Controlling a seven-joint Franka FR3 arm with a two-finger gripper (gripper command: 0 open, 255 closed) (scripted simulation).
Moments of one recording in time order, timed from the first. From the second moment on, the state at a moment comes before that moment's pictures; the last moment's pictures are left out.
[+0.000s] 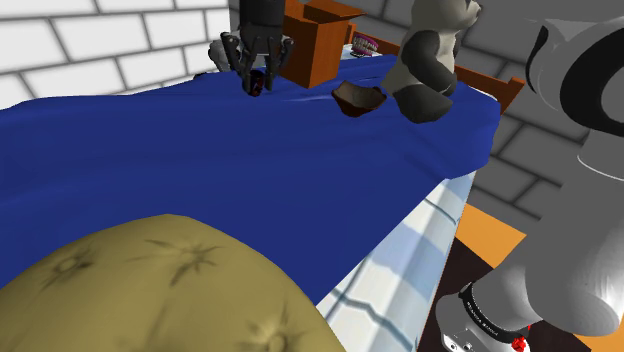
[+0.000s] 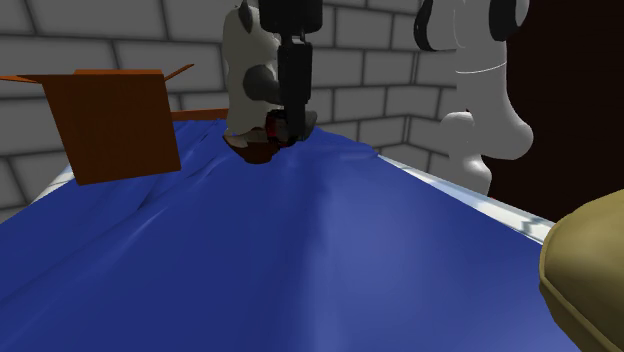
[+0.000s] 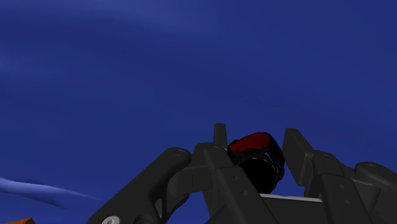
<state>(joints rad) 0.20 0.33 0.32 -1.22 -0.05 1.57 0.53</state>
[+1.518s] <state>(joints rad) -0.13 0.16 0.15 -1.40 0.04 1.56 0.05</state>
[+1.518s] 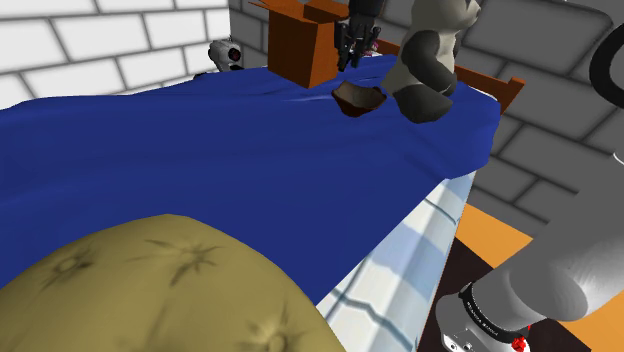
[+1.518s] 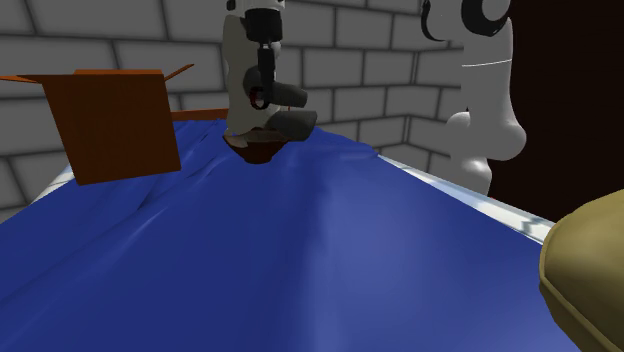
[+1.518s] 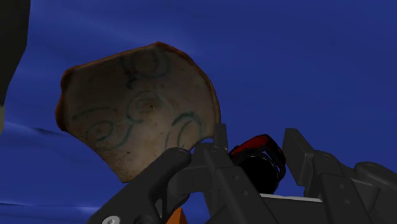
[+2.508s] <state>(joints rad) -0.24 0.20 0.07 -1.42 0.05 1.62 -0.14</state>
